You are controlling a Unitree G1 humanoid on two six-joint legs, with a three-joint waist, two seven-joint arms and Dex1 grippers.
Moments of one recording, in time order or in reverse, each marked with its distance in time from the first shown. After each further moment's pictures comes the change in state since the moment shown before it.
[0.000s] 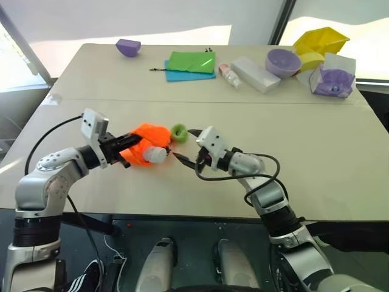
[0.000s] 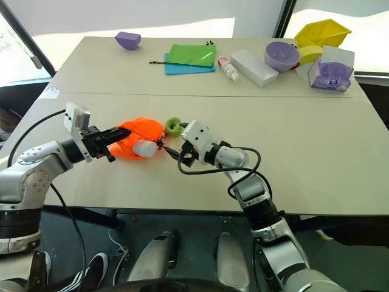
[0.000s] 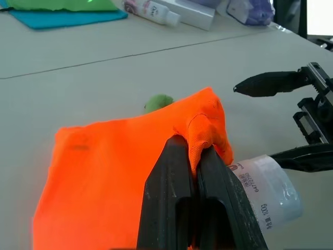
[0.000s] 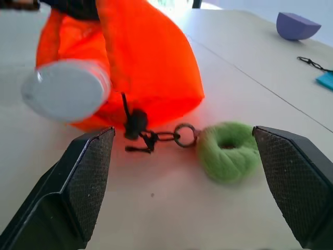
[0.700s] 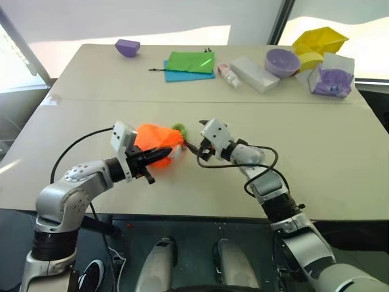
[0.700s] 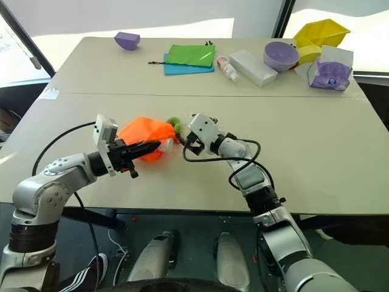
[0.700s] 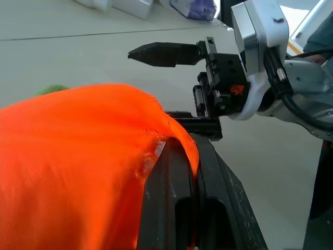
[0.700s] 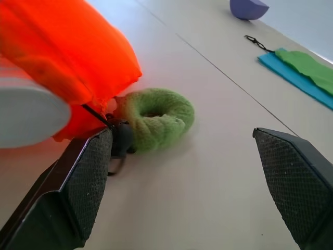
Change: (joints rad) left arm 0.075 -0.082 -0.076 -0.230 -0.105 0.135 0.095; right arm -0.106 -0.039 -0.046 0.235 -0.050 -0.109 -0.091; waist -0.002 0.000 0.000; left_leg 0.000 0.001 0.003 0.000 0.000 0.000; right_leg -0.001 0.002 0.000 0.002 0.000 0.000
